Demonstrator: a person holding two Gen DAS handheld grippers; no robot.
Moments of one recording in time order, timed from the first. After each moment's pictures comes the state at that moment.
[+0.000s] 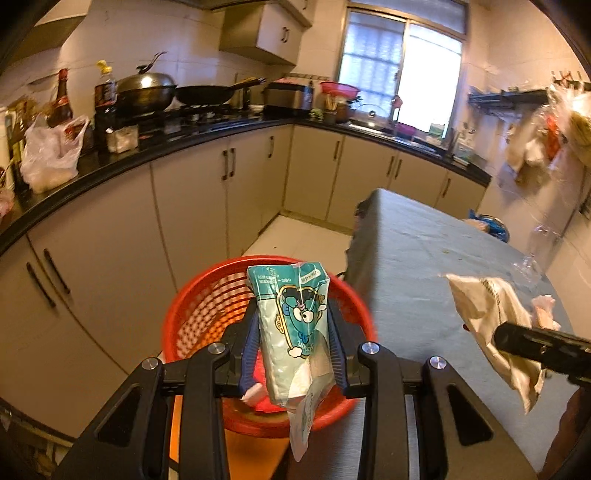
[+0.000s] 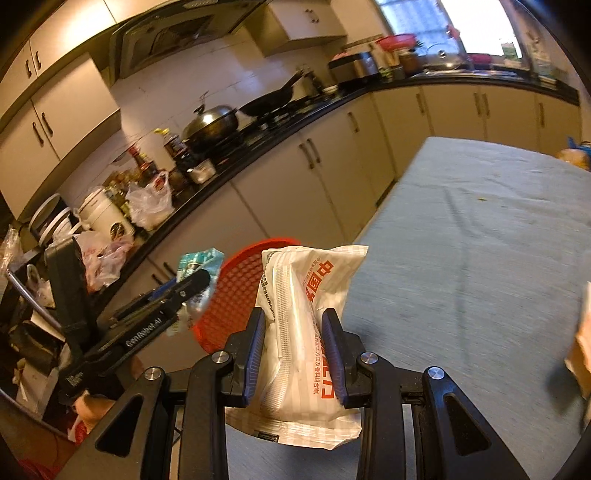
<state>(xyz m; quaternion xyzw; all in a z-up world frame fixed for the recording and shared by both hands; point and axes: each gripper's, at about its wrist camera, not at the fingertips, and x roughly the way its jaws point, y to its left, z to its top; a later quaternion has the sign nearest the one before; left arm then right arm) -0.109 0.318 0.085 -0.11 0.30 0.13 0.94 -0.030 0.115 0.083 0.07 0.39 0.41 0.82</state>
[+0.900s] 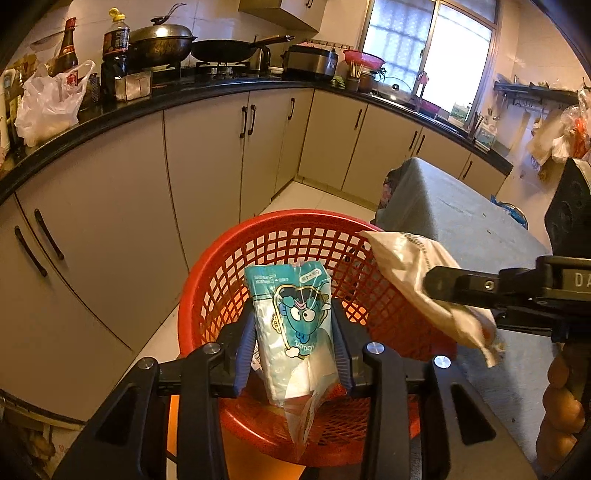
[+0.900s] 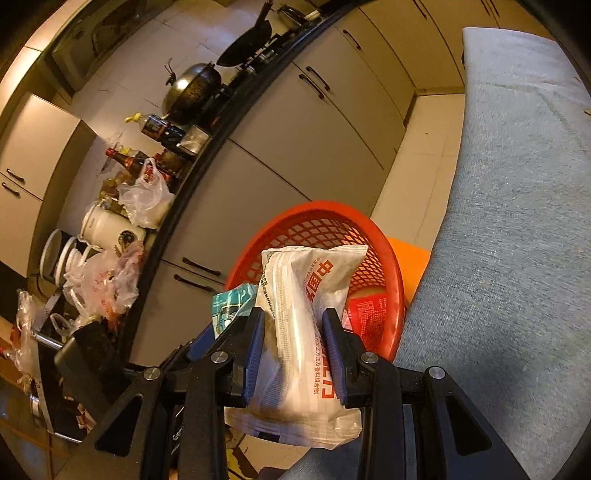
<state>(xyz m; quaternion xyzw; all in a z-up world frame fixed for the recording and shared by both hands) -0.084 0.370 0.027 -0.15 0.36 0.14 0.91 0.047 0.233 0.018 0.16 0.53 0.42 0.72</state>
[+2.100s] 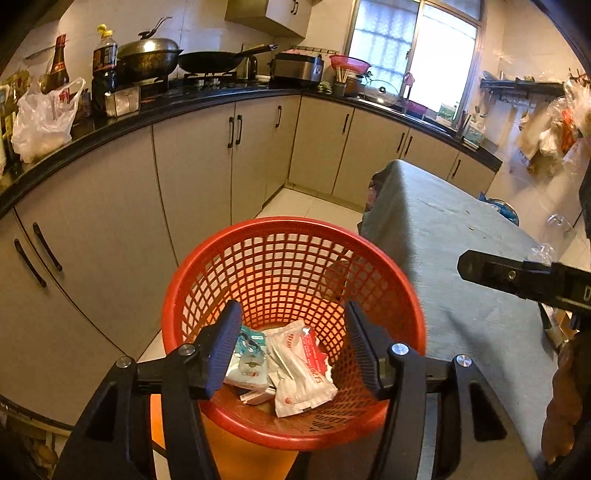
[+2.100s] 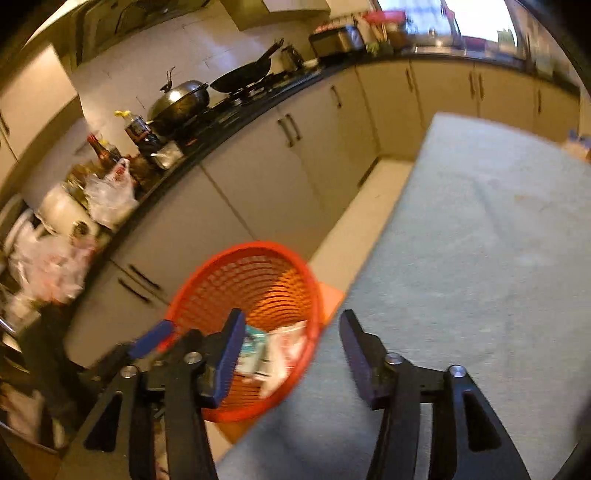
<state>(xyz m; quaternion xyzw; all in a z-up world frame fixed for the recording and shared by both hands) -0.093 0.345 0.045 -0.13 0.35 0.12 0.92 0.019 0.194 0.063 0.04 0.43 0.35 0.83</state>
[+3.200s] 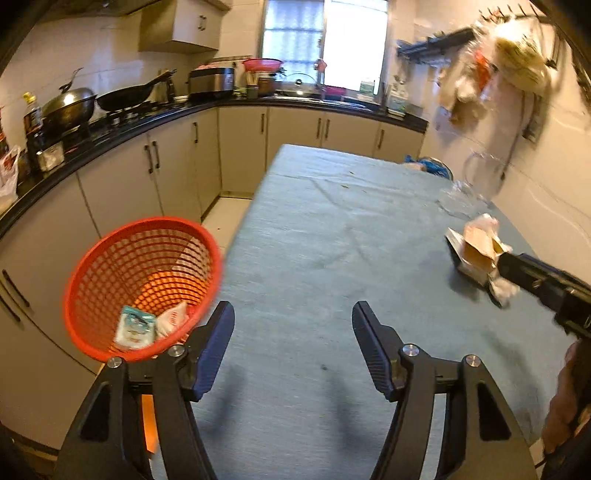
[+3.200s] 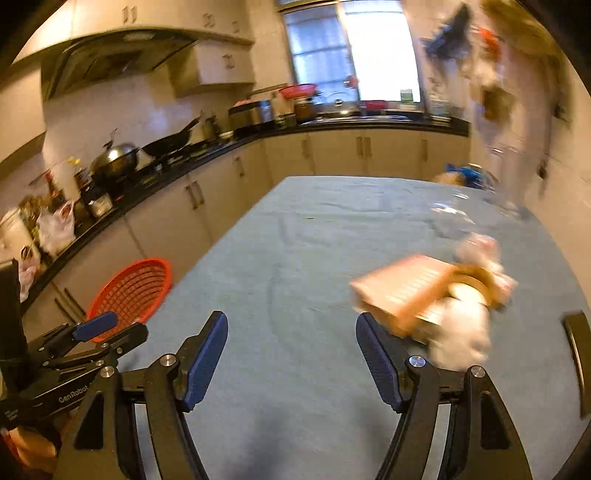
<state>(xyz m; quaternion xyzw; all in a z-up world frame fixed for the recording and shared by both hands) -0.115 0.171 0.064 -0.05 0.35 0.01 0.94 -0.086 -0.029 0.088 0.04 0.32 0.17 0.93</state>
